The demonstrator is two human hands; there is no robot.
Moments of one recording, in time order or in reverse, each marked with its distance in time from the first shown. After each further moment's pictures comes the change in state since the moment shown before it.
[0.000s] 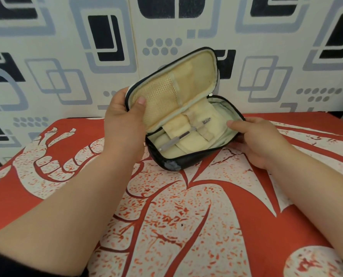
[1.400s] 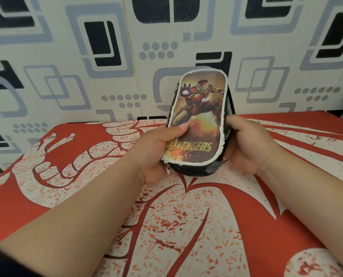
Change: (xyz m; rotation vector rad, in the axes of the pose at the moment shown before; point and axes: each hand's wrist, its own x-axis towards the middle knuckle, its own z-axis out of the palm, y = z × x) left_hand -0.024 -0.008 0.020 -0.339 -0.601 -0.721; right_hand -0.021 -0.002 0.022 0.226 -0.347 -0.030
